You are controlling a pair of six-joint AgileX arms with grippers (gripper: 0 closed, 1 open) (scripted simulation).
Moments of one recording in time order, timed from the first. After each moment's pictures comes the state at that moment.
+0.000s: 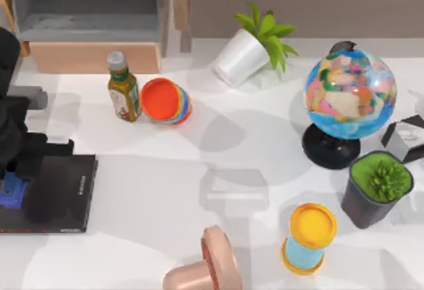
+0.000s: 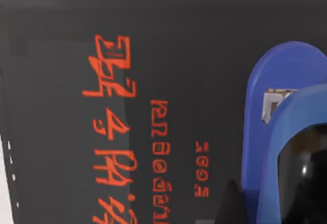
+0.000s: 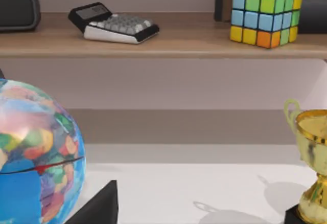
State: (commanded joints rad) left arm -0.06 1.71 1.01 -0.78 -0.05 -0.02; right arm 0.00 0.00 0.00 0.00 0.00 0.00
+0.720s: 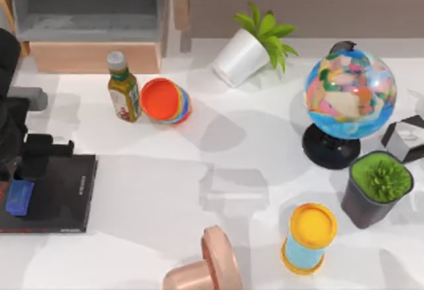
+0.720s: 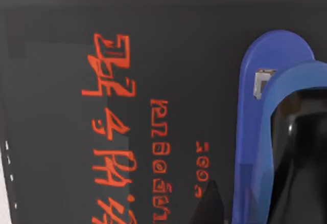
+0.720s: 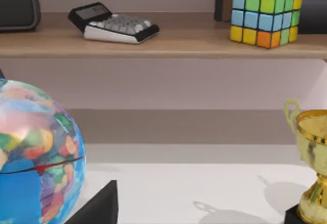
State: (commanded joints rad) left arm -0.06 1.71 1.01 -0.78 -0.05 -0.02; right arm 0.00 0.00 0.00 0.00 0.00 0.00
